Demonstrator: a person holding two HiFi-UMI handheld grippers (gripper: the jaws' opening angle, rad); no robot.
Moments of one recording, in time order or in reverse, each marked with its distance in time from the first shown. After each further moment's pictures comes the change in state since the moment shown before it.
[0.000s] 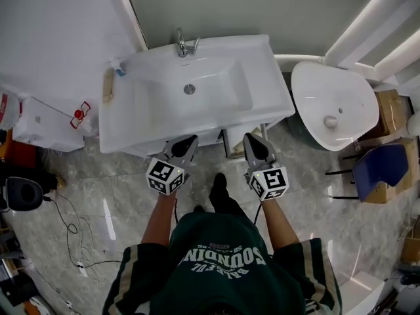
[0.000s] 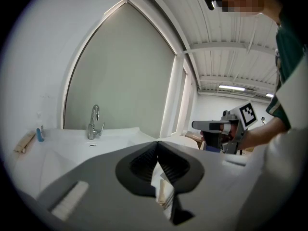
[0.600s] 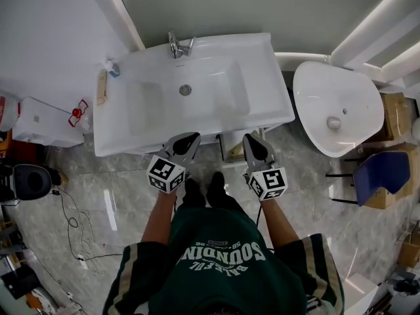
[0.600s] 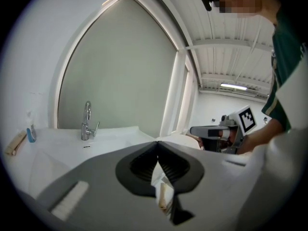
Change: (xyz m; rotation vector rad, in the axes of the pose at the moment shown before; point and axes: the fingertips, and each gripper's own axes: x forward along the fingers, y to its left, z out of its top) left arm 0.064 0.006 0.010 -0.010 0.031 -0.008; right arm 0.030 -0.055 -0.018 0.048 0.042 0.017
